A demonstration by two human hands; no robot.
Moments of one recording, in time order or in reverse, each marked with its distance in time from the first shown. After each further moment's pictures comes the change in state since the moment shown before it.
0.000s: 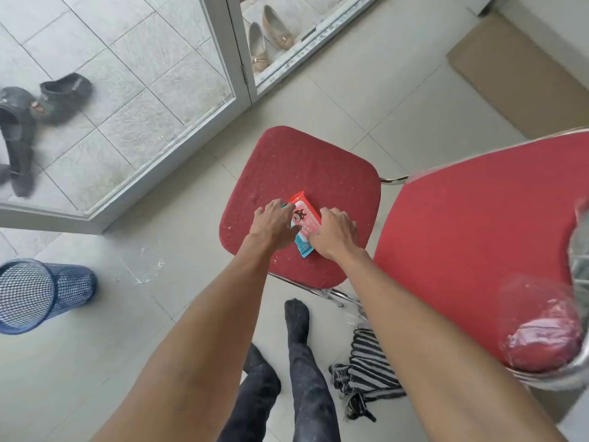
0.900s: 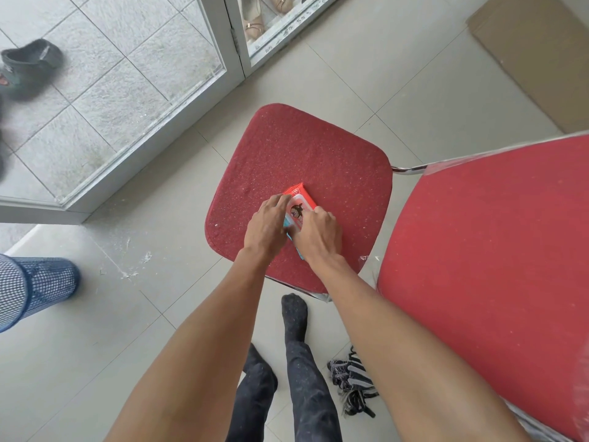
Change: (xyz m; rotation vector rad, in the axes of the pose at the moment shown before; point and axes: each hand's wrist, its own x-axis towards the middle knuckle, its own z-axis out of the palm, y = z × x) left_hand 0.036 -0.022 0.055 -0.221 0.167 0.010; right_hand 0.038 -0.011 0.063 0.008 0.231 -0.072
